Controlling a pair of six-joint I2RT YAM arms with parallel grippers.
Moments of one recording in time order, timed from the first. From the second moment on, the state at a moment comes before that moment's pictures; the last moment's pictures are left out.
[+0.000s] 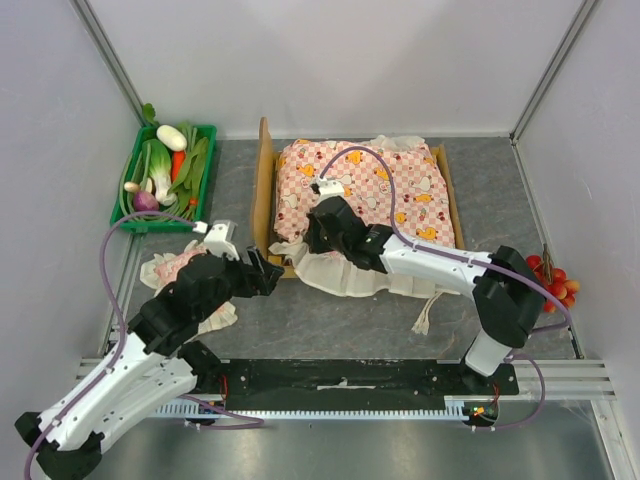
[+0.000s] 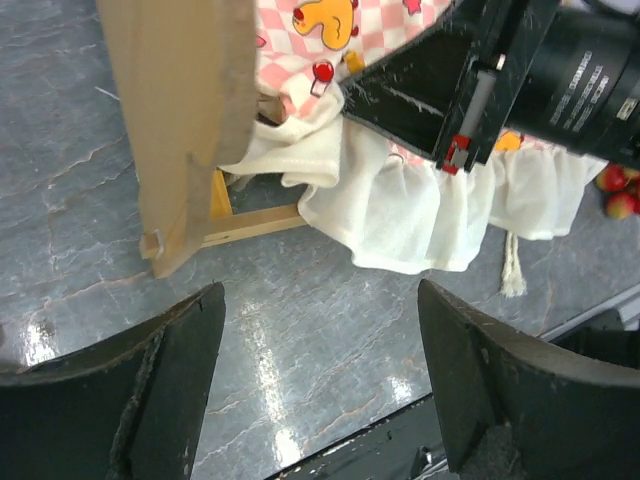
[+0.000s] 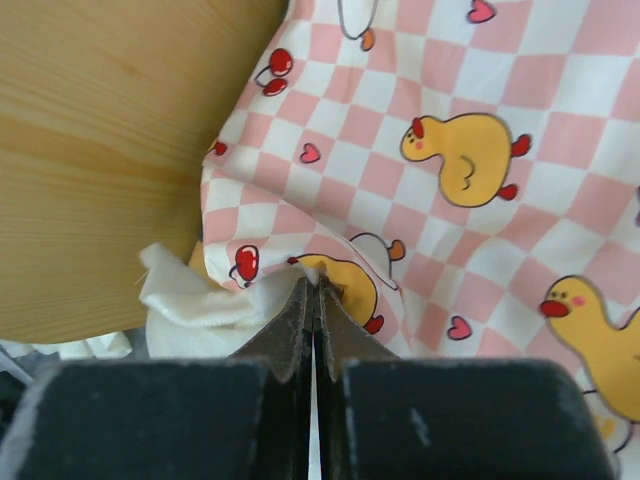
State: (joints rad) left arm -0.71 0.53 0.67 -0.56 -0.19 -0.61; right arm 0.92 1.68 1.21 -0.11 0.21 0.58
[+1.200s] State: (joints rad) left arm -0.74 1.00 0.83 -0.44 -0.12 -0.38; right arm 0.69 1.81 1.22 -0.10 -0.09 0.49
